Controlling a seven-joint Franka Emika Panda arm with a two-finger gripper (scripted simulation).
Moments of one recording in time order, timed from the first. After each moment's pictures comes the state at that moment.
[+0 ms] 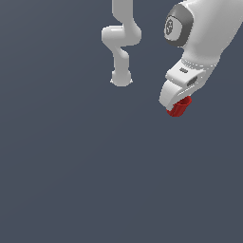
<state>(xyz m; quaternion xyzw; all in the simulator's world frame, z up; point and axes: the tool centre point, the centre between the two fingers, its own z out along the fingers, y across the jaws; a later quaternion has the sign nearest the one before) -0.033 0.208 0.294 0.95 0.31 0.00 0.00</state>
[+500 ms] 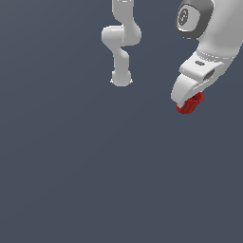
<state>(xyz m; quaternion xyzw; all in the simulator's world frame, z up) -0.027 0.235 0.317 0.95 0.31 0.00 0.00</state>
